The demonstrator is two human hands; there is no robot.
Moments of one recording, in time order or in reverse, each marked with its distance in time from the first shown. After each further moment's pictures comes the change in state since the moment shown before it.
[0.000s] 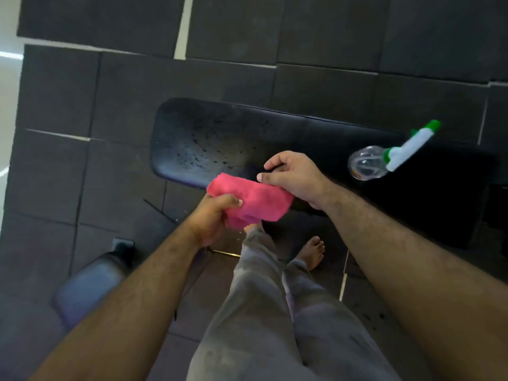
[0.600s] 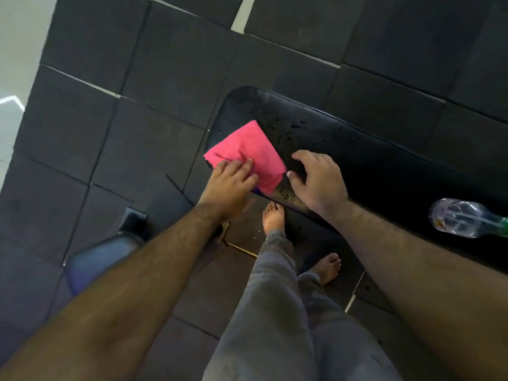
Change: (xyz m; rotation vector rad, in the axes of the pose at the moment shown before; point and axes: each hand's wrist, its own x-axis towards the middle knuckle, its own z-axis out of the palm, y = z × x) left_hand 0.064 0.037 -0.152 1.840 0.209 0.628; right_hand 0.090 -0.035 0.112 -0.841 0.179 -0.431
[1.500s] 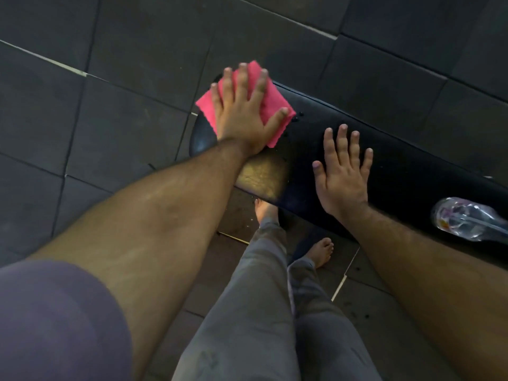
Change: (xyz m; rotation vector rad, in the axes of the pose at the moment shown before) left_hand 0.163 -0.013 0.001 -0.195 0.188 -0.362; right_hand 0.001 0.065 0.029 -0.206 -0.030 0.235
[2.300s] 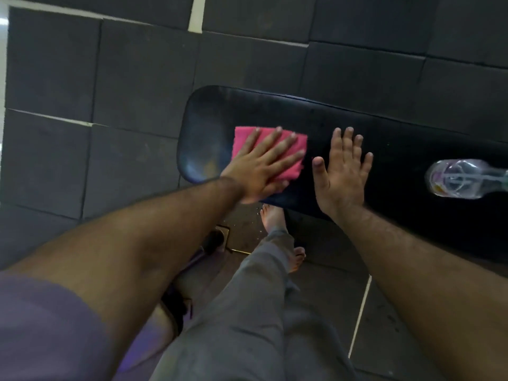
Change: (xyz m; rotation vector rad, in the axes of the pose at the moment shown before) left_hand -0.077 0.028 0.013 0.206 -0.180 0.869; right_hand -0.041 0.017 -0.003 0.338 0.136 0.216
